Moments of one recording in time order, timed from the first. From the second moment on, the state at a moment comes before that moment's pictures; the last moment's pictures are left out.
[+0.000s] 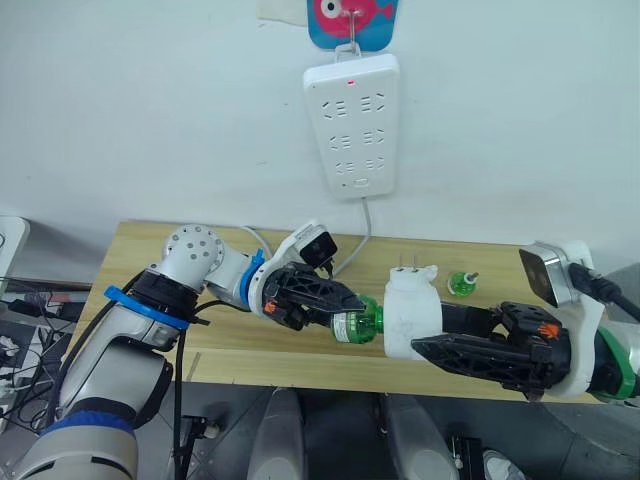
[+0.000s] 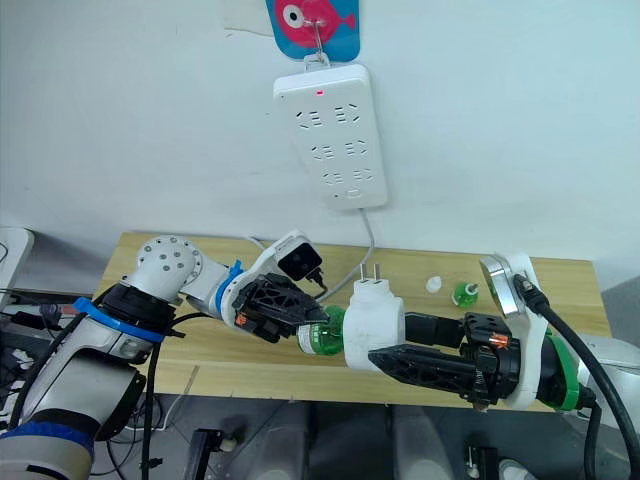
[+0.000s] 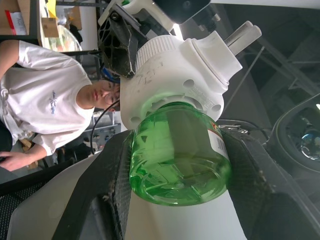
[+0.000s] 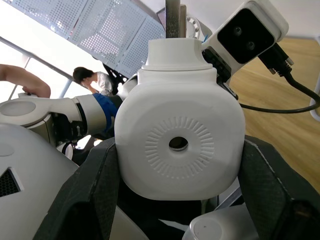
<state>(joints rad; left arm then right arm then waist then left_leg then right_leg) -0.88 0.65 -0.41 0.27 -1.66 1.61 -1.04 0.13 -1.29 -0.21 -0.79 1.93 0.59 0.45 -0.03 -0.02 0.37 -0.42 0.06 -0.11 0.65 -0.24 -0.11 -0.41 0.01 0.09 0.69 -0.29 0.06</state>
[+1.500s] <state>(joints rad) -0.61 0.39 -0.15 0.13 -0.64 -0.68 -1.61 0.32 -1.06 -0.35 -0.65 1.95 0.75 0.48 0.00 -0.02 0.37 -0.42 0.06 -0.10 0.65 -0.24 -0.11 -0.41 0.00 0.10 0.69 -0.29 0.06</state>
